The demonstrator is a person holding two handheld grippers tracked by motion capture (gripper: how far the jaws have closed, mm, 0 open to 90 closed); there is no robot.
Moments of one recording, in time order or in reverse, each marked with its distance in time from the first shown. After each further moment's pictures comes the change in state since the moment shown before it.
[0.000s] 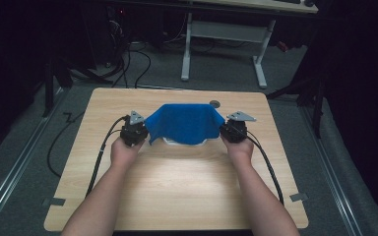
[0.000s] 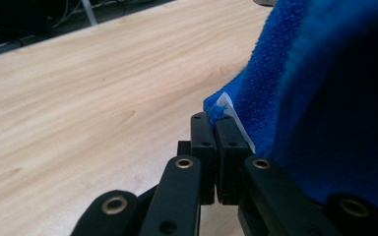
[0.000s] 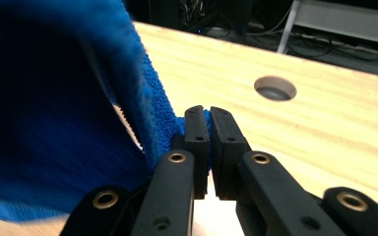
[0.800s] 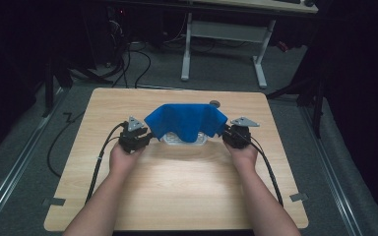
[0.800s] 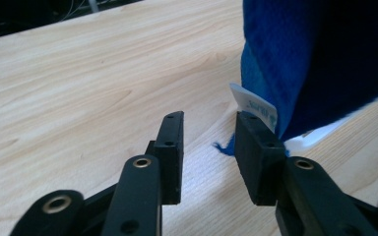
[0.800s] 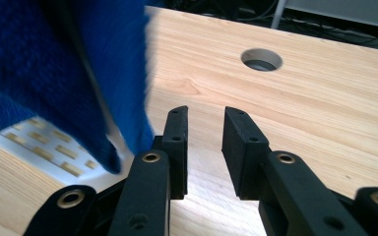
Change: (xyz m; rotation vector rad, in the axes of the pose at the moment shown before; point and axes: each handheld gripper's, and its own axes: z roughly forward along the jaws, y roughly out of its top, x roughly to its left) left arm -0.008 -0.015 -0.010 -0.005 0.028 -0.036; right arm -0.005 -0.016 -0.012 0.045 -0.040 0.021
